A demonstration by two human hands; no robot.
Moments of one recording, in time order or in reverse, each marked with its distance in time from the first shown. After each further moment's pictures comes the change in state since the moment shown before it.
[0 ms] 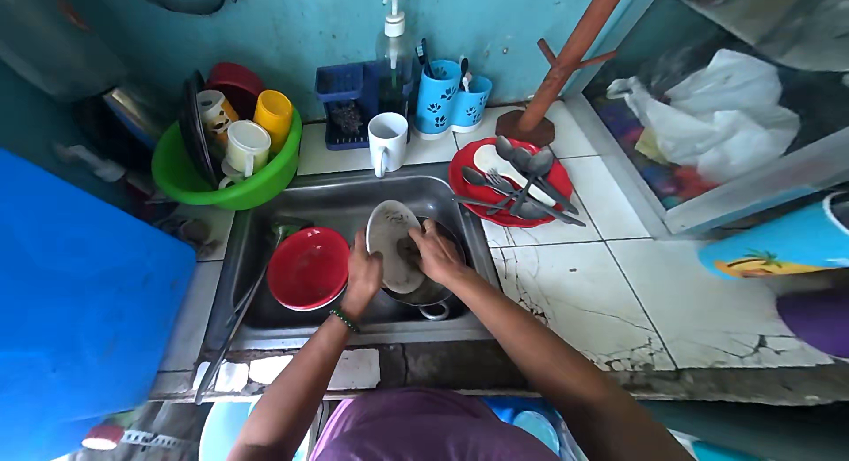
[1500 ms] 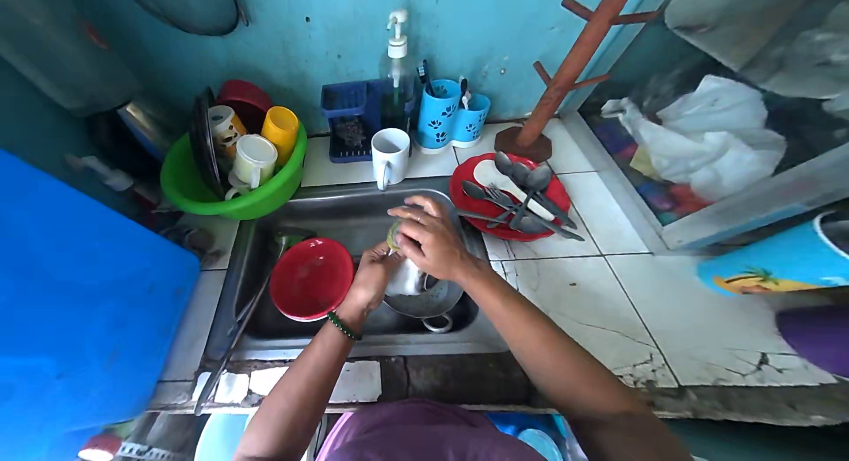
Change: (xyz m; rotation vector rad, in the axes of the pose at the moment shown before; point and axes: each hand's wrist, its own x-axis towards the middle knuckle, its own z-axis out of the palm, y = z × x) left_hand -0.006 0.025 -0.001 -0.525 -0.253 0.113; right_hand -0.009 -0.024 -0.047 0.107 0.604 -0.806
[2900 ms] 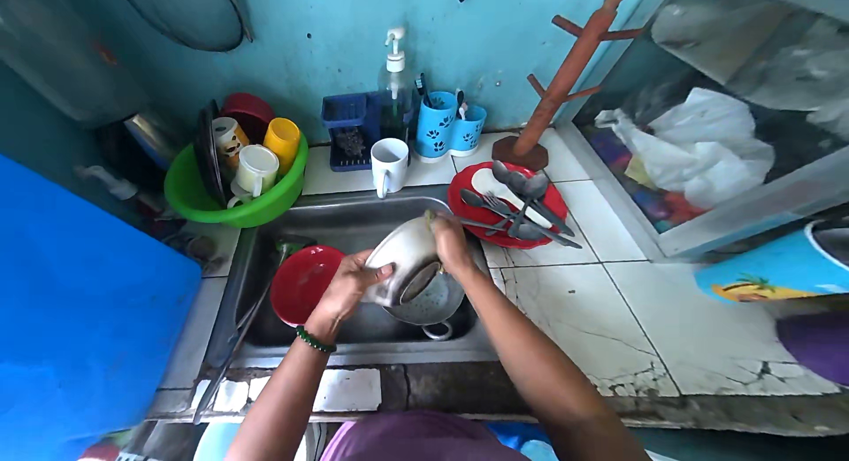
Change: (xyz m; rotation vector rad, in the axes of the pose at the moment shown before) left_hand -0.022 0.034 -0.026 0.054 -0.144 0.085; right_hand 0.002 -0.009 -0.003 0.491 0.175 0.833
